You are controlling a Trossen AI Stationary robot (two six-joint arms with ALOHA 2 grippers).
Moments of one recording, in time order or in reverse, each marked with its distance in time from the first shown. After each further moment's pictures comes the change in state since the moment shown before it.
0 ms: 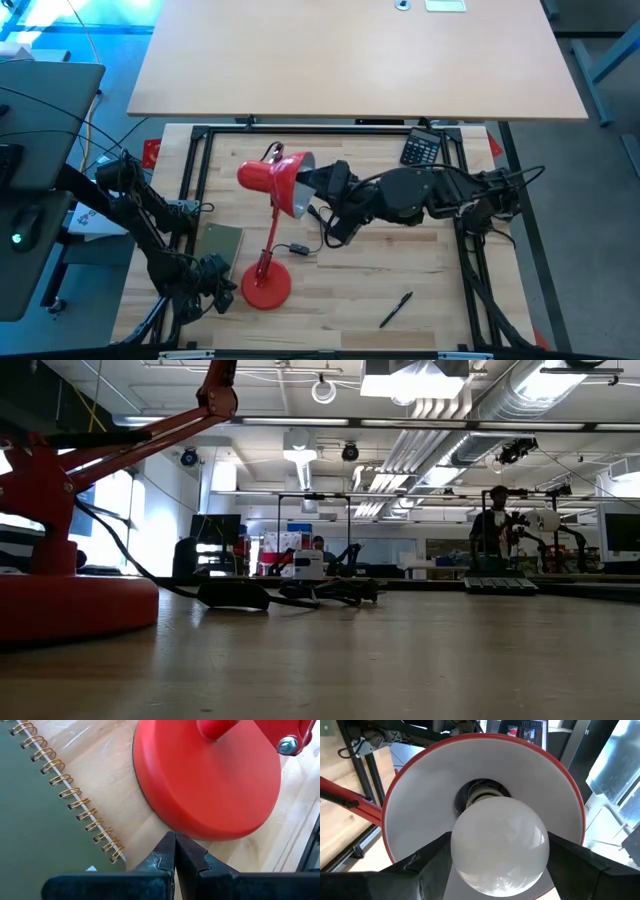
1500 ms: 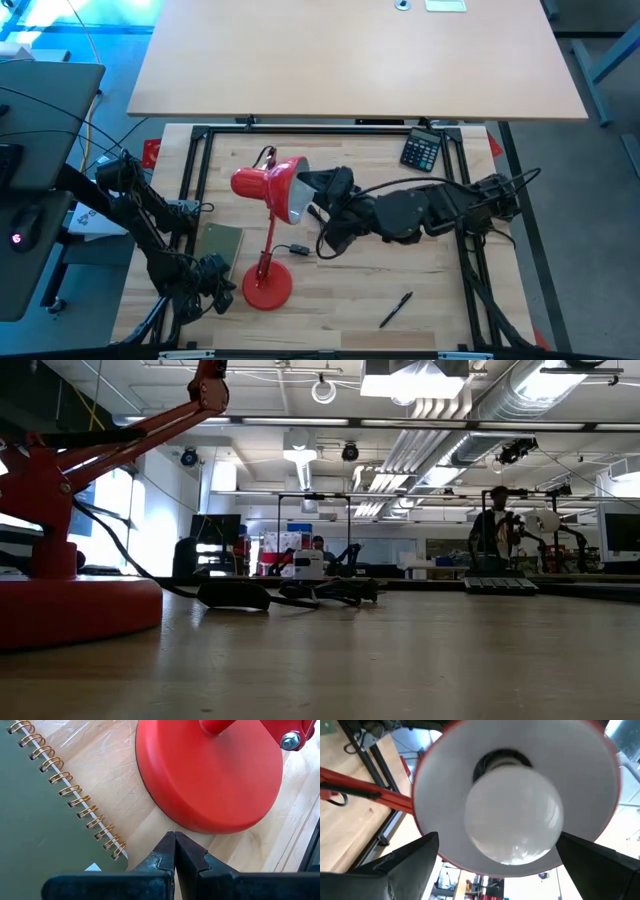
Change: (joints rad) left arm 0.000 -0.001 0.001 -0.004 0.019 0.026; right arm 0.056 0.034 0.000 -0.004 0.224 0.157
